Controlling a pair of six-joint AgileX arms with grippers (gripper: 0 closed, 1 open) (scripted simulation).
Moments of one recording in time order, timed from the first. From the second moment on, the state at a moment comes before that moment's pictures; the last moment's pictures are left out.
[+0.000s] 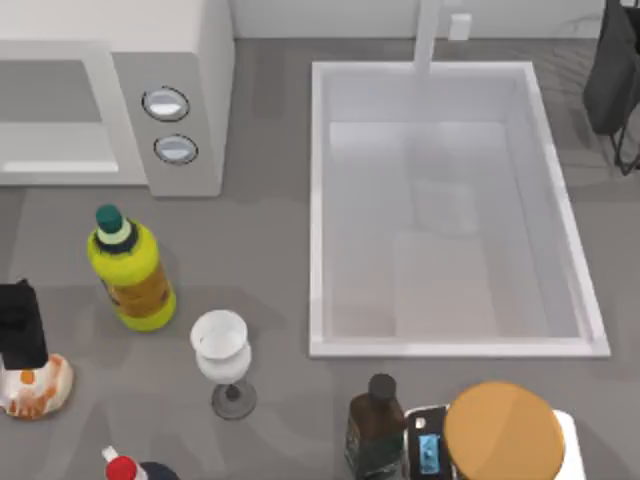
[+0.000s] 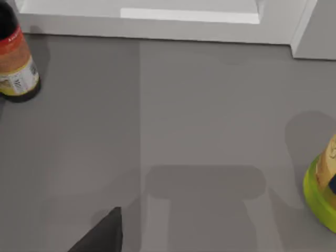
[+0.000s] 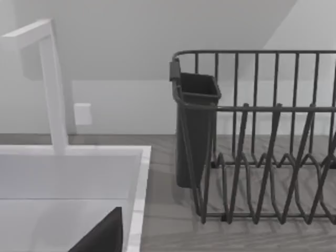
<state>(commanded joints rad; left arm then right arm) -0.01 0.56 0.35 -0.37 0.00 -0.04 0.00 0.00 0.00 0.00 0.00 0.00</state>
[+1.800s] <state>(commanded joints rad) -0.03 1.72 0.77 -0.62 0.00 -0.10 0.00 0.00 0.00 0.00 0.00 0.00</state>
